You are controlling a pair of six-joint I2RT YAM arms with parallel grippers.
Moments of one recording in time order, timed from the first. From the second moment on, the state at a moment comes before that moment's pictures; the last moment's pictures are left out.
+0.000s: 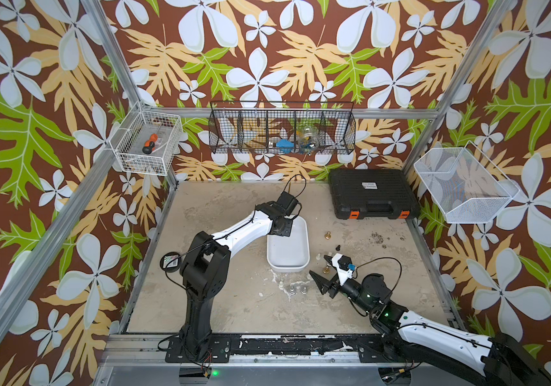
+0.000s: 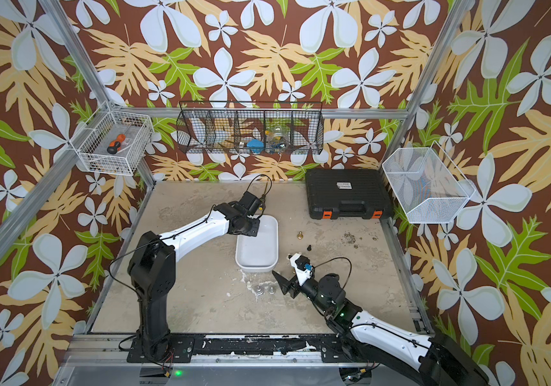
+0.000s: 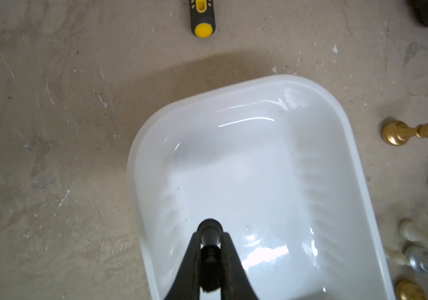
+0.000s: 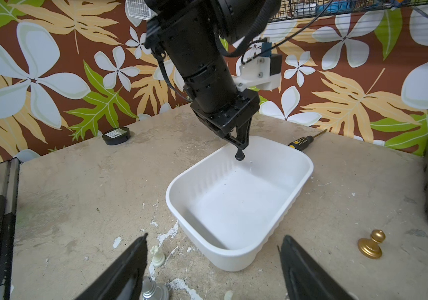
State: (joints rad) left arm -0.64 2.01 1.65 -0.72 -0.20 -0.35; right arm 0.77 0.86 0.10 0.68 -0.01 0.06
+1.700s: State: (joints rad) left arm -0.60 2.19 1.71 -0.63 -0.24 -0.40; right arm 0.77 0.83 0.09 0.68 -0.02 0.06
